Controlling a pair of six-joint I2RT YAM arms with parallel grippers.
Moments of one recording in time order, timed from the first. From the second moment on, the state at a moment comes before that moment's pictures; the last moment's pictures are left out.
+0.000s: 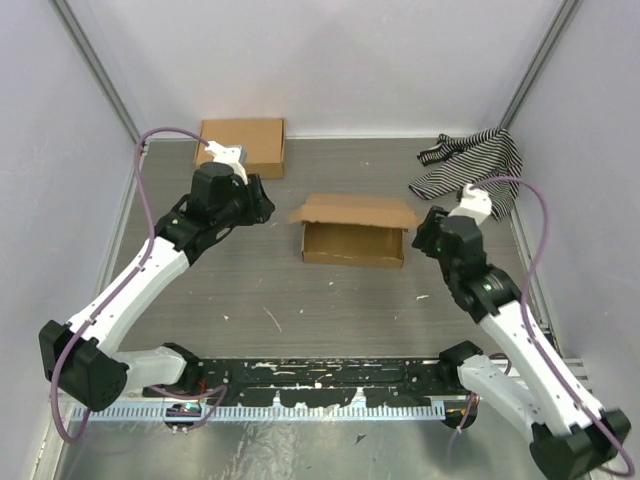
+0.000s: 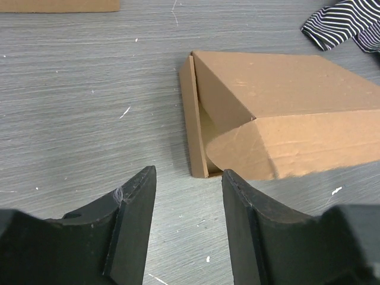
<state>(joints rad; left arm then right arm) -0.51 1.23 1.13 -0.42 -0.06 -0.43 0.40 0.84 0.77 -0.41 0.43 0.46</state>
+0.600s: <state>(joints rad) -0.51 1.62 1.40 -0.49 0.10 -0.45 0.30 1.37 1.13 -0.64 0.24 0.47</state>
